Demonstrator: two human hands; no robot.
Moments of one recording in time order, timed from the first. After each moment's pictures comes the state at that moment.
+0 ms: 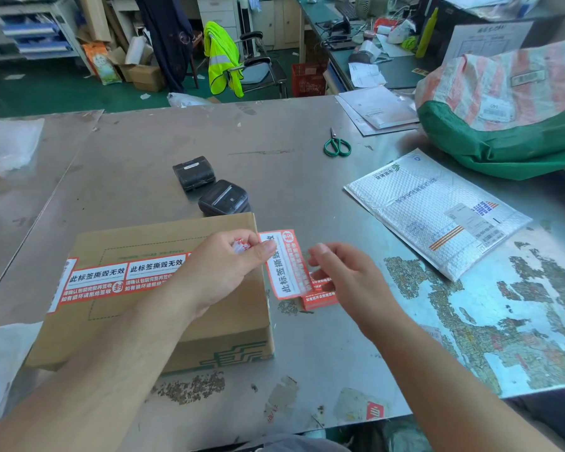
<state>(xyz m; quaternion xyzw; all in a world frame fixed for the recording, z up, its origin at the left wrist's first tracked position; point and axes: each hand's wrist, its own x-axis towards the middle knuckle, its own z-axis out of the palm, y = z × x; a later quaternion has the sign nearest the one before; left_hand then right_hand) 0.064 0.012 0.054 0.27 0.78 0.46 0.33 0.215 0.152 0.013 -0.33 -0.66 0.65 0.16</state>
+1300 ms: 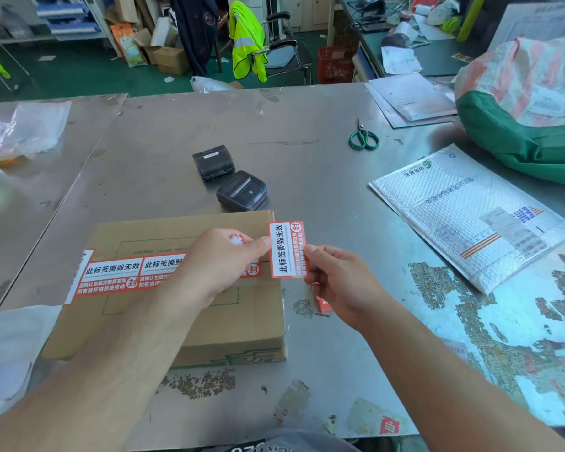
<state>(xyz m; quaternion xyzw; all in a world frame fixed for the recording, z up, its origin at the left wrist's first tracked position) 0.042 0.021 0.051 0.13 0.88 0.38 0.25 0.160 0.159 -0.010 -0.32 -0.54 0.78 0.04</state>
